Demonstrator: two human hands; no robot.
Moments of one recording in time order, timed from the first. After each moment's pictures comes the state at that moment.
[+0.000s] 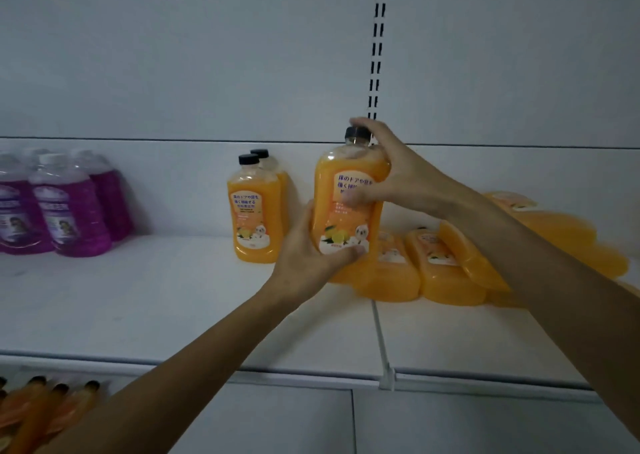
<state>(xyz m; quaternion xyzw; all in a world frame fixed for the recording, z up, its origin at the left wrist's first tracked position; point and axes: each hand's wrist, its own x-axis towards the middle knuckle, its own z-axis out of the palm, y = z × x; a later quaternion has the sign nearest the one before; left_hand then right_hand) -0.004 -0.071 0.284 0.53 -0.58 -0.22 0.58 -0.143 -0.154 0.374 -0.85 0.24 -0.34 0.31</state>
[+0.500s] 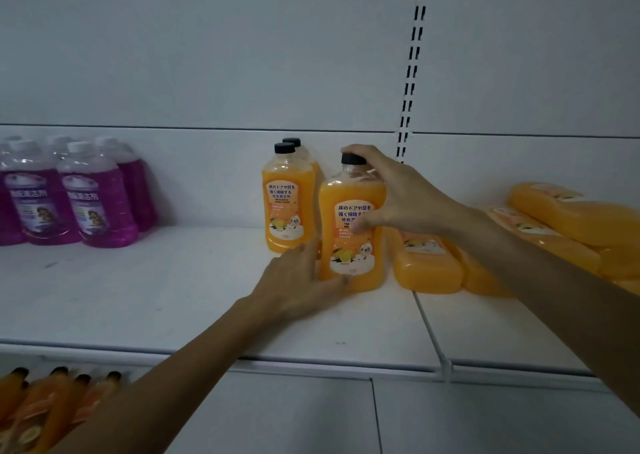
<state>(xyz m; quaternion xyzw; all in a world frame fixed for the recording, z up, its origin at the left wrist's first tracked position) 0.069 -0.057 0.251 0.66 -0.67 -0.12 0.30 -0.089 -0.149 0.340 -0.90 0.26 -0.30 0.17</state>
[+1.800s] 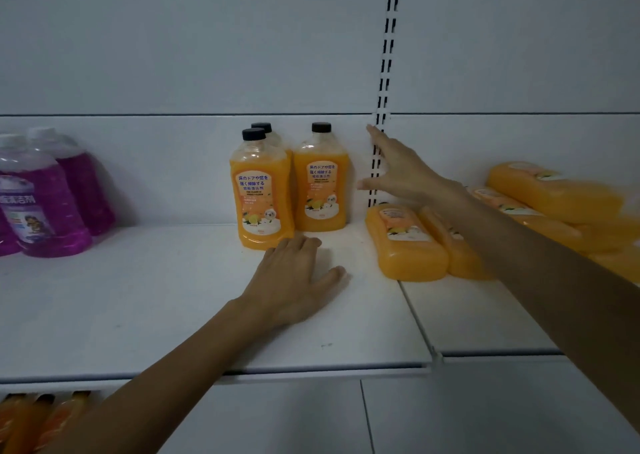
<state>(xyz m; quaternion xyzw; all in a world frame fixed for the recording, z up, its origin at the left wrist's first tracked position) 0.058 -0.067 0.254 0.68 -0.71 -0.04 0.17 -0.099 -0.230 0.326 -0.85 0.44 -0.28 0.12</state>
